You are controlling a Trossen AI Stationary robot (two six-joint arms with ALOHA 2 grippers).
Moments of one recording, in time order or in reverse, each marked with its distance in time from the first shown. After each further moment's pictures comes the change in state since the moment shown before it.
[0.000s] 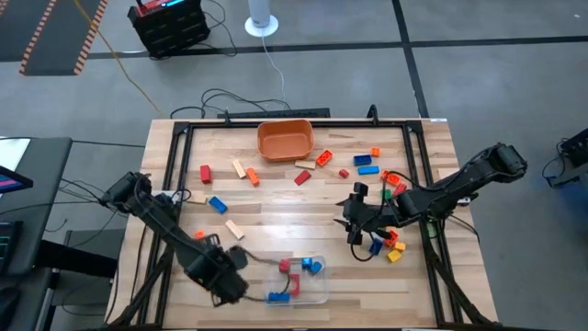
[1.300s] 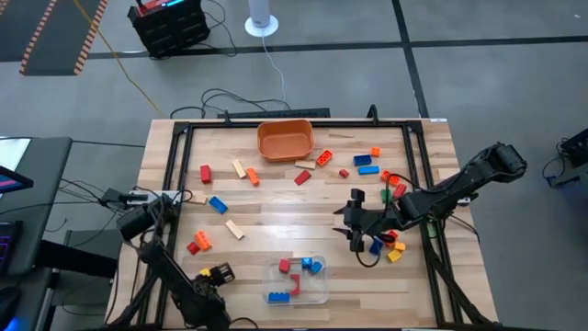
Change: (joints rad) left arm -0.223 0.271 -0.162 0.063 -0.067 1.149; right arm 0.037 0.000 0.000 0.063 -0.071 -0.009
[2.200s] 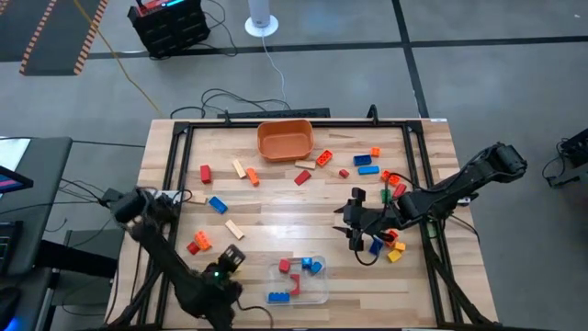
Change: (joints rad) left arm 0.080 -0.149 0.104 -0.058 -0.429 -0.266; right arm -0.015 0.000 0.000 -0.015 0.000 0.037
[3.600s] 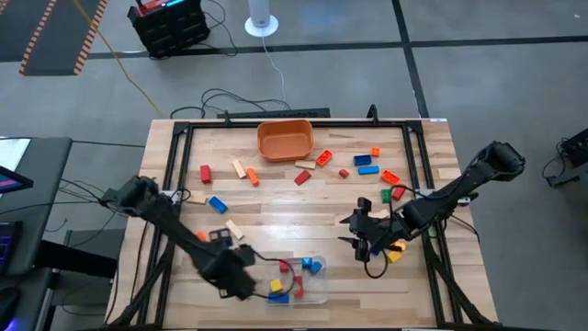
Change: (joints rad) left arm 0.196 -0.074 0.023 -0.019 0.339 -0.774; right arm 0.138 0.000 0.000 -0.053 0.061 0.164
